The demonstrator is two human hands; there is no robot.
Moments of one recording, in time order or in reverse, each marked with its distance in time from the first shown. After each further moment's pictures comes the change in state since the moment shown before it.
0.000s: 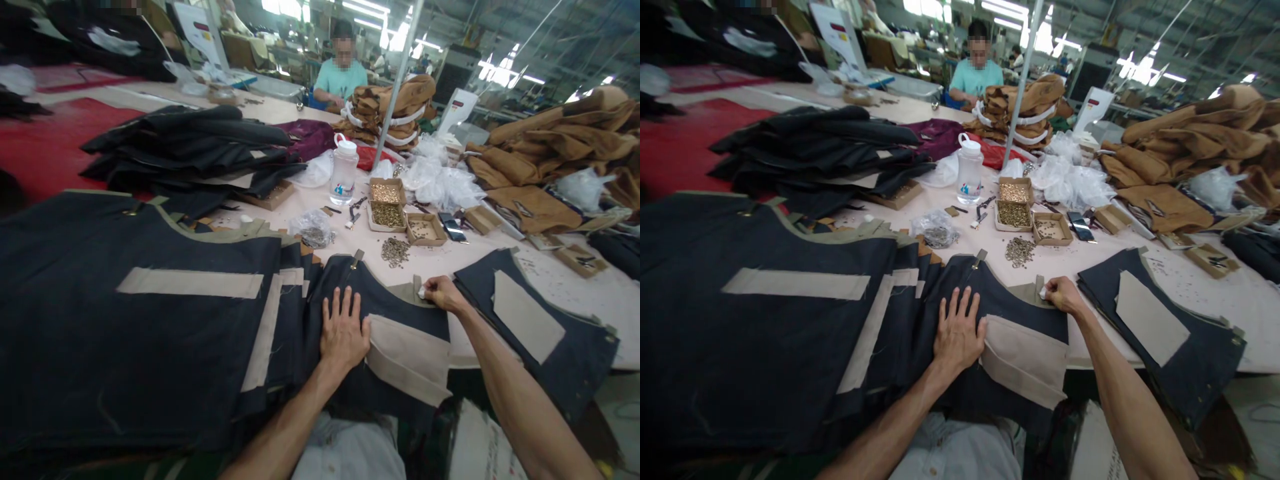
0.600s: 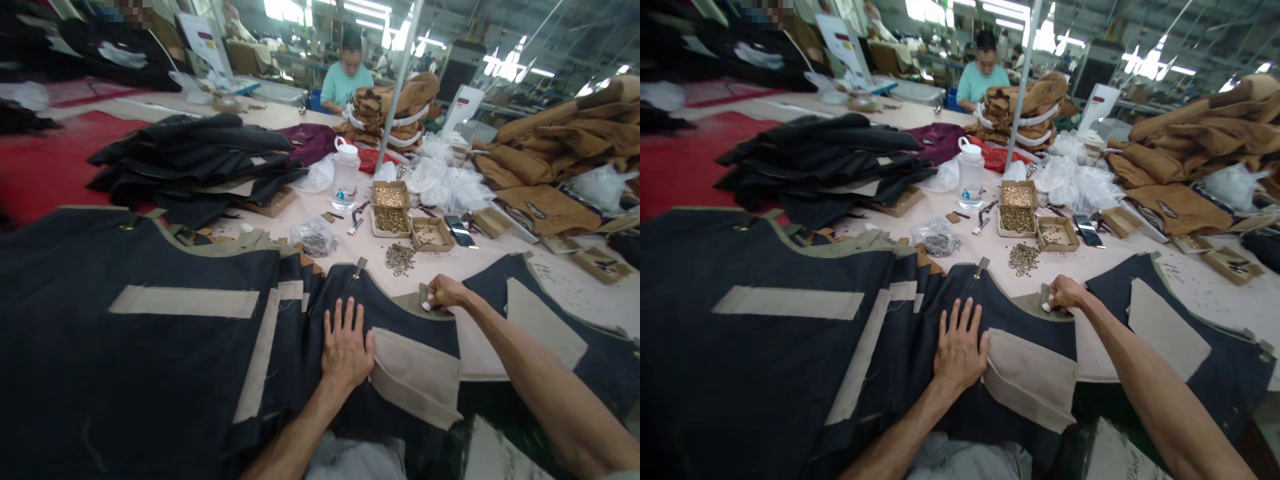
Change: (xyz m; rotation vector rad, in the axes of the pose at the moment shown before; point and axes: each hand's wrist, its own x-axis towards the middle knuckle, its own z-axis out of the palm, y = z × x) left_hand 0.001 -0.004 0.002 0.018 -0.022 -0.016; right_hand 0.042 -0.019 -0.023 -0.134 -0.360 0.174
